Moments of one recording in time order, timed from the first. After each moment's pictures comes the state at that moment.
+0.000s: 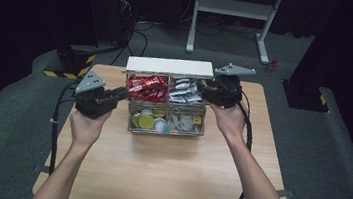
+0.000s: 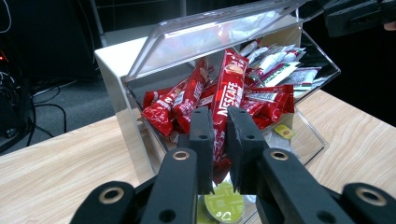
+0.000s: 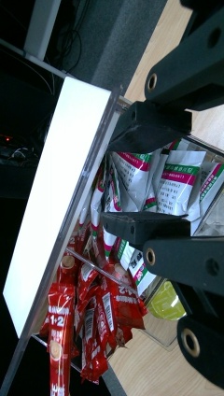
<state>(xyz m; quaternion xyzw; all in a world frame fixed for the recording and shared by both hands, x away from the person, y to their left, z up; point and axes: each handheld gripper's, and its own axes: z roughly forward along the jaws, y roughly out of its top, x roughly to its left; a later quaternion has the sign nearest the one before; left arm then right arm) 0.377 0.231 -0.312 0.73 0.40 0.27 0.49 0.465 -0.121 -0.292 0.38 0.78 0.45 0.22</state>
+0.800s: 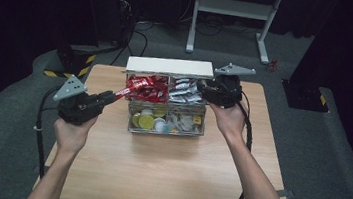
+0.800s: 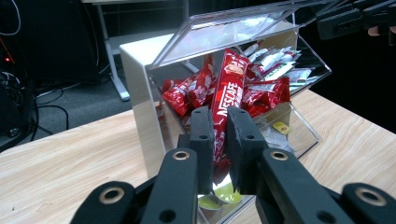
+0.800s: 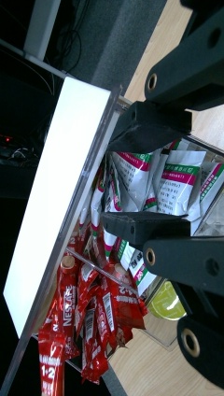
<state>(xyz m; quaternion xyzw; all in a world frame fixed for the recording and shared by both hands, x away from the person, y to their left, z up) 0.350 0.259 -0.312 0.71 0.41 0.27 0.50 0.465 -0.120 -0.292 0.38 0.78 0.45 0.22</state>
